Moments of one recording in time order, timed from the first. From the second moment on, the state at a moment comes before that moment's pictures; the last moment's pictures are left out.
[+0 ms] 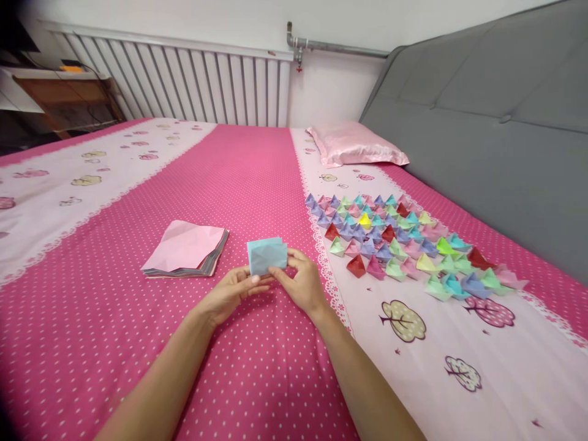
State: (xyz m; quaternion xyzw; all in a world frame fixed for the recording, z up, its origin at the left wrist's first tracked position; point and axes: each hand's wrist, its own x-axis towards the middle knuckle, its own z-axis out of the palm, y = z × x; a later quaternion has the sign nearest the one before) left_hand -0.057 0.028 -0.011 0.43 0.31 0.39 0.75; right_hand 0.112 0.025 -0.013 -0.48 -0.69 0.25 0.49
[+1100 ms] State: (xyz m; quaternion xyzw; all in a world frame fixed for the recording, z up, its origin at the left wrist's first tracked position) left_hand -0.049 0.029 -0.007 0.47 0.39 0.45 0.65; right_hand 0.106 0.020 -0.012 -0.45 -0.44 0.56 0.53
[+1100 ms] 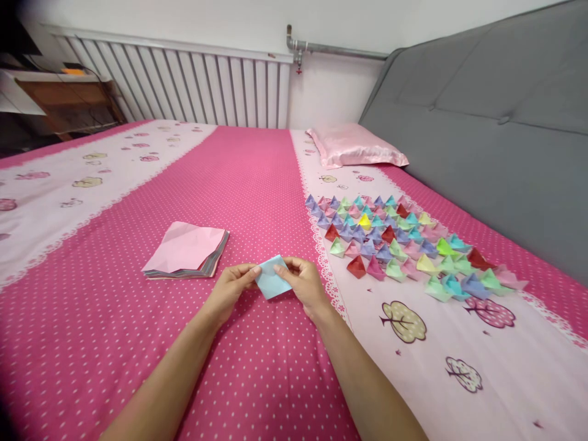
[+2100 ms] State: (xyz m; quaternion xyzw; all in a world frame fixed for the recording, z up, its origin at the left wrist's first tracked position) left_hand -0.048 0.028 -0.012 0.53 0.43 0.43 0.59; right_hand 0.102 0.020 -0.019 -0.49 -0.51 0.47 0.53
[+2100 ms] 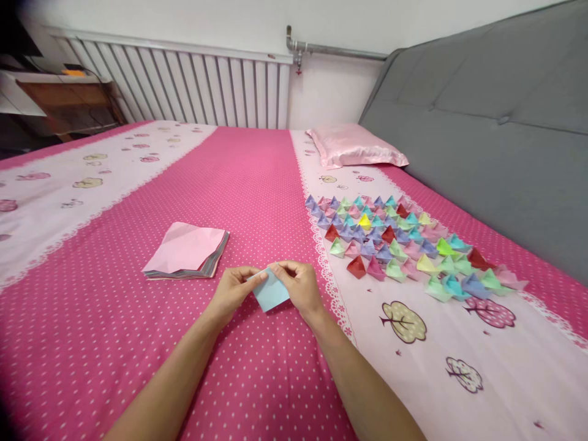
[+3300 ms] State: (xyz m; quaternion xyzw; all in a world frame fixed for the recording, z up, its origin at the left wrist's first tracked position) left_hand -0.044 0.025 -0.012 0.47 0.42 0.44 0.64; right_hand 0.099 0.022 -0.018 -0.48 -0.41 0.46 0.63
